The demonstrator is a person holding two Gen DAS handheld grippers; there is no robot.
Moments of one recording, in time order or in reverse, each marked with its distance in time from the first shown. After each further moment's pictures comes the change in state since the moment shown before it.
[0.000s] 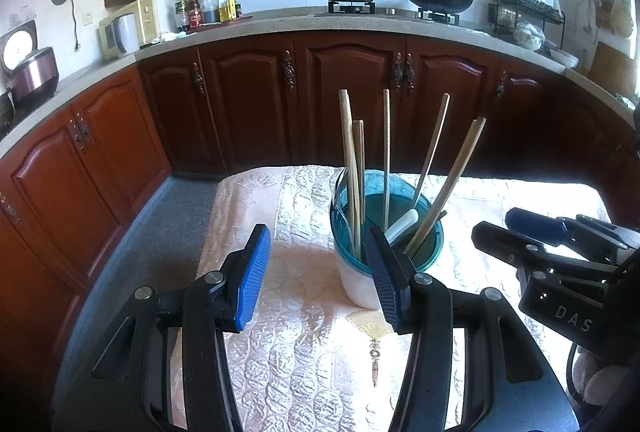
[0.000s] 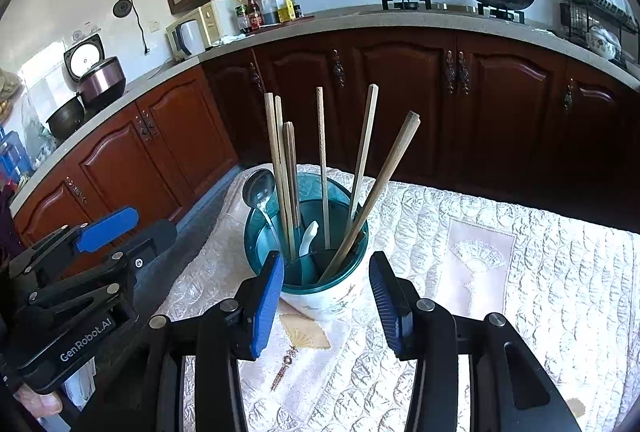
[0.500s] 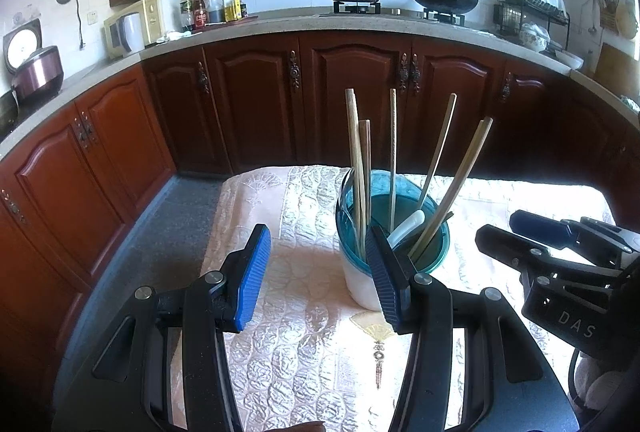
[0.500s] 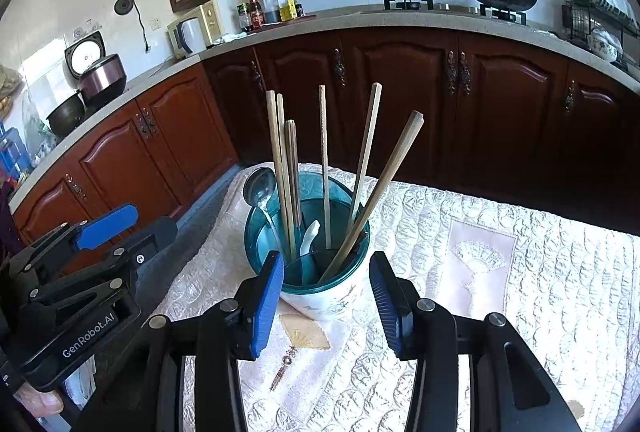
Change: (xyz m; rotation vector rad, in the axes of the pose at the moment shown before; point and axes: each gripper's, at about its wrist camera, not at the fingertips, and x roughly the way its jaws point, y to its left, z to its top) left arm 0.002 0.000 -0.003 -0.005 0.000 0.016; right arm 0.003 0.002 -0.001 -0.004 0.006 0.002
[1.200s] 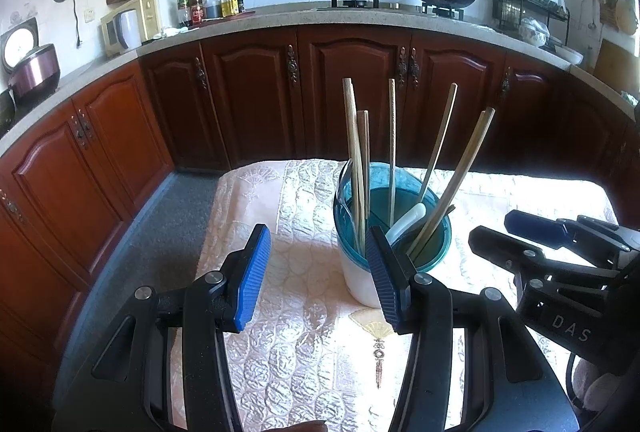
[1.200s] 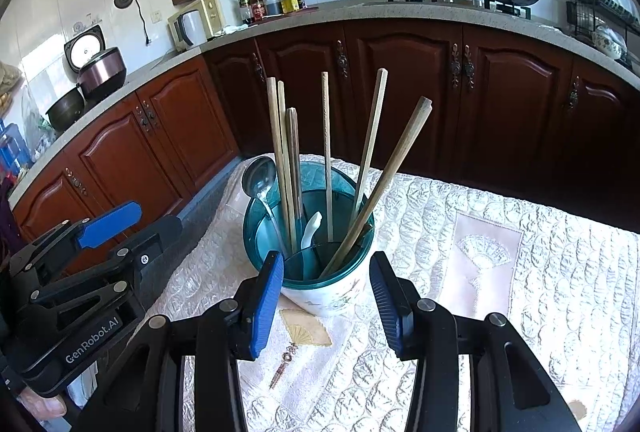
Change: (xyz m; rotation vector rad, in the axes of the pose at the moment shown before) left arm 0.007 0.001 -0.003 0.007 0.015 -0.004; right arm 0.008 0.002 -0.002 -0.005 0.023 0.003
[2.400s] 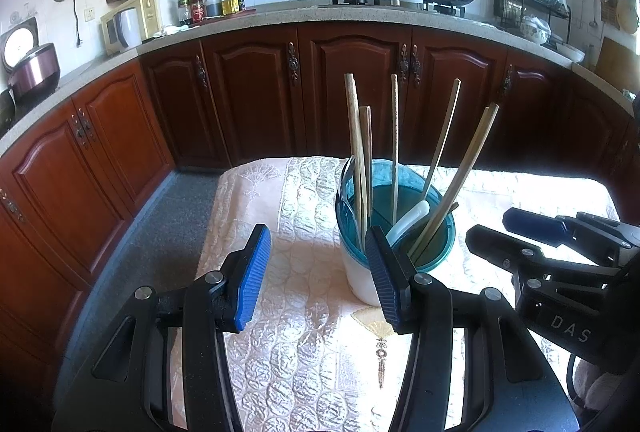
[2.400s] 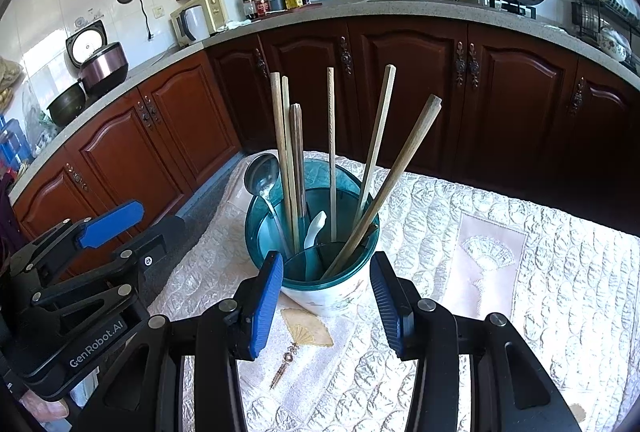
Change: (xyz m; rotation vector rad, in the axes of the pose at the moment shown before) left arm 0.003 -0.001 -0.001 0.001 0.009 0.003; right arm 0.006 0.004 0.000 -0.009 0.016 0.004
